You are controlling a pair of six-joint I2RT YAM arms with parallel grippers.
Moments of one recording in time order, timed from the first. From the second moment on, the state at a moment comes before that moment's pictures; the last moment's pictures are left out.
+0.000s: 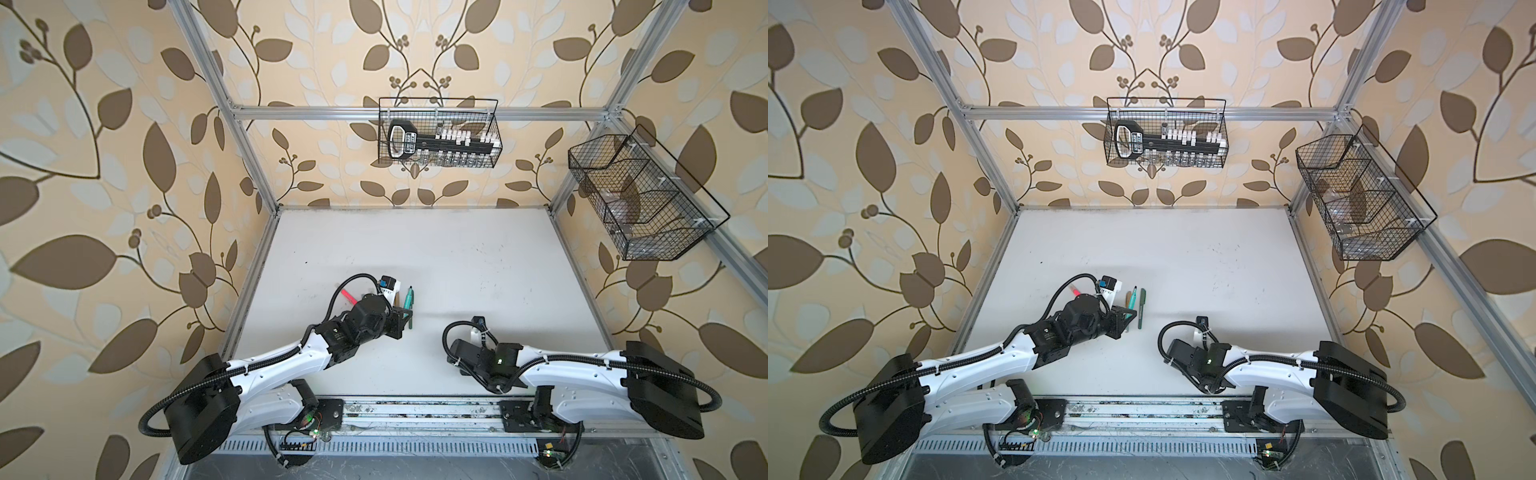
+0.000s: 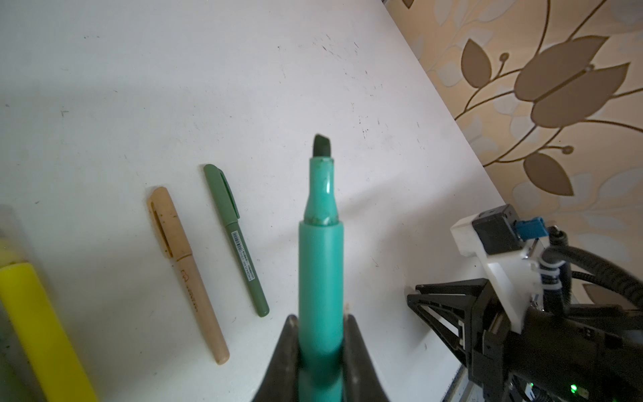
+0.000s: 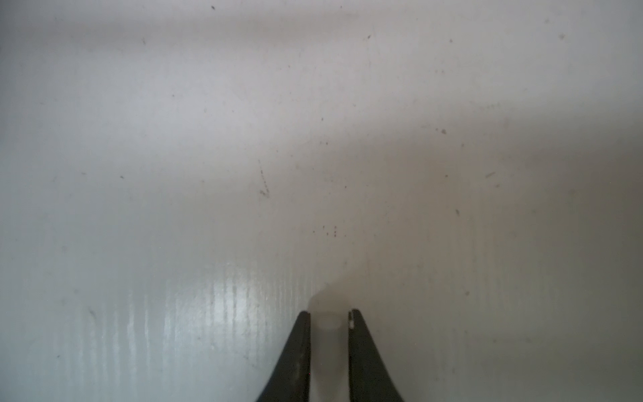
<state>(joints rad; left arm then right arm) -0.83 1.11 0.52 0.07 0.05 -0.58 1.12 1.24 0.47 -0.56 0.47 1.17</state>
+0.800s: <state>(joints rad) -1.02 1.12 0.50 0.20 0.01 -0.62 0.88 0.73 0.43 -0.44 0.44 1.10</state>
